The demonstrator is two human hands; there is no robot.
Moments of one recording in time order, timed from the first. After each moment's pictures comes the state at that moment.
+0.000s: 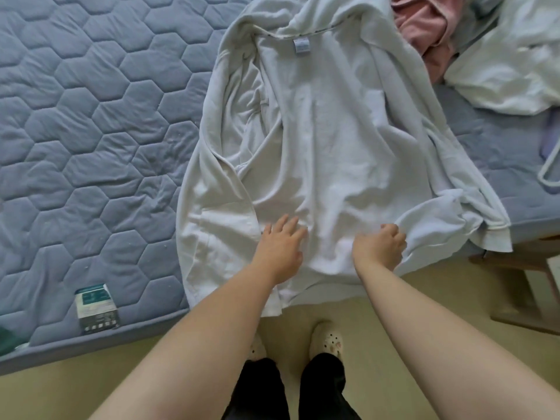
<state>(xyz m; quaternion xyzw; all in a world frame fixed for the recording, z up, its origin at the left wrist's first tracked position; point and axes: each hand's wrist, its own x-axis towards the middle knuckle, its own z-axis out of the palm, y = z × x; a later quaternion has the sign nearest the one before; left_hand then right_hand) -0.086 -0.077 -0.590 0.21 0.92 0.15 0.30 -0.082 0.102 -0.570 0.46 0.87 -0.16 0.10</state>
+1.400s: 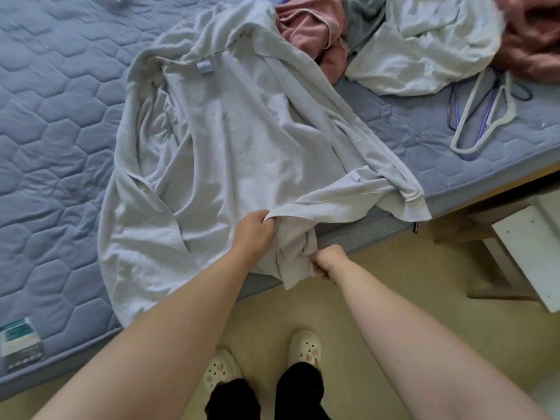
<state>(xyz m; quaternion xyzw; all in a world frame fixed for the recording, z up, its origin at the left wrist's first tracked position) -0.088 0.053 -0.548 -0.06 0.86 0.43 0.26 -0.031 0.209 -0.590 0.48 0.67 -0.47 0.32</state>
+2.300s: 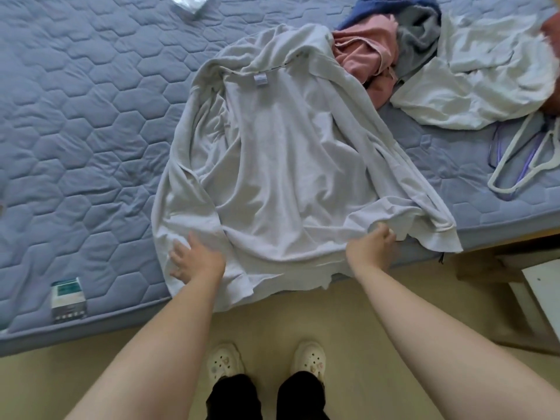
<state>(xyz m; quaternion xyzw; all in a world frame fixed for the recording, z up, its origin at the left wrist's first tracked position) -0.052 -0.072 -0.569 -0.40 0.87 0.19 0.20 -0.055 0.205 -0.534 0.40 0.88 -0.25 0.09</state>
